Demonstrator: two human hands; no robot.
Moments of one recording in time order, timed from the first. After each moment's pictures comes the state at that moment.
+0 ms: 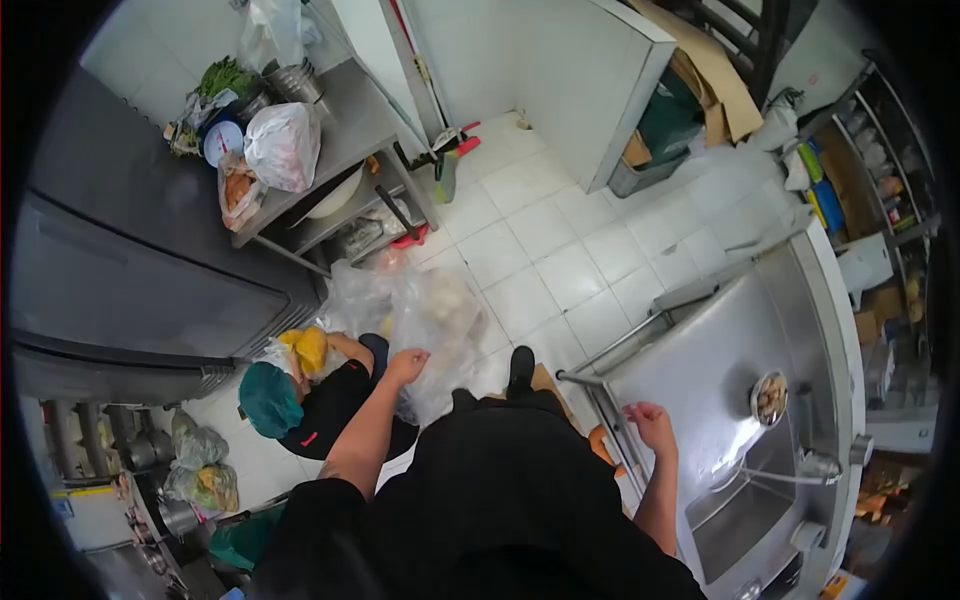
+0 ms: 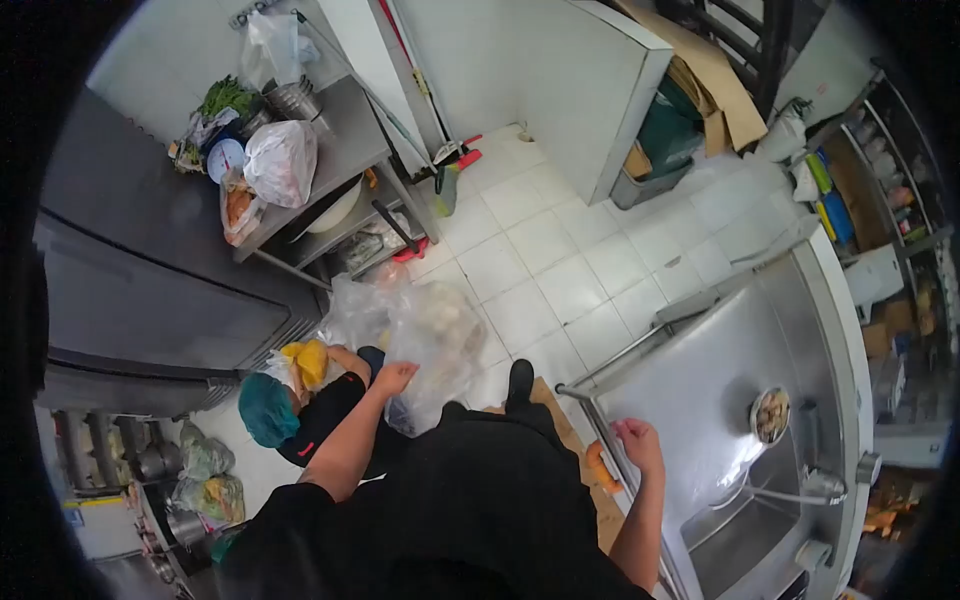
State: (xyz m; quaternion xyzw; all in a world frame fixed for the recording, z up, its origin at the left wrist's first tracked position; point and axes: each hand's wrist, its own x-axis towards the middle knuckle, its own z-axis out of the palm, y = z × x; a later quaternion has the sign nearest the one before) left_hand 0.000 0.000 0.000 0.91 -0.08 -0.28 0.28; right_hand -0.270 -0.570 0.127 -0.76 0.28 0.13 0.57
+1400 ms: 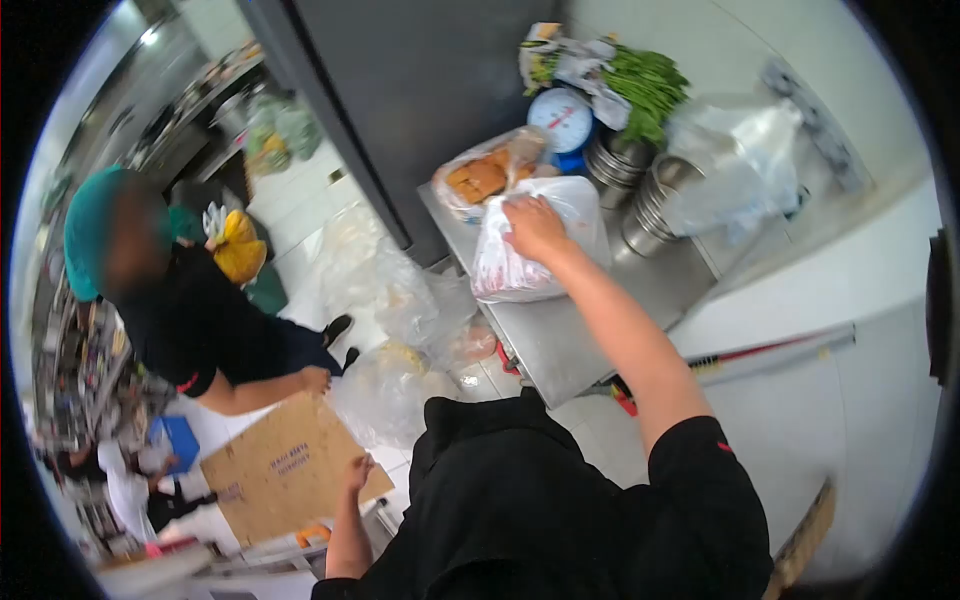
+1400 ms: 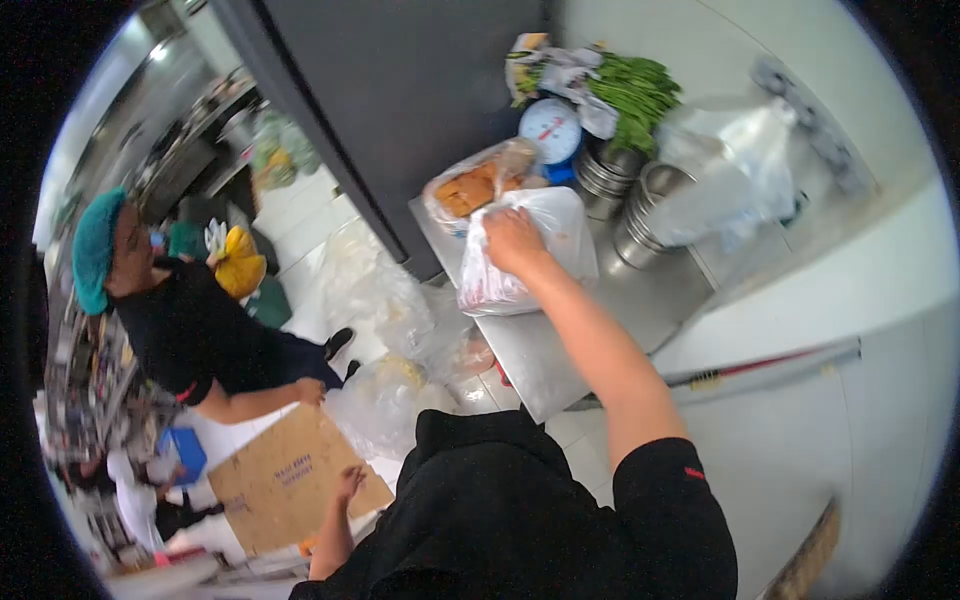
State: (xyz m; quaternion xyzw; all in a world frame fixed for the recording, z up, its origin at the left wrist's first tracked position) left_hand 0.125 -0.262 -0.063 0.37 0.72 0.20 0.55; right_hand 0.757 0.140 0.267 -0.57 -0.80 -0.05 0.20
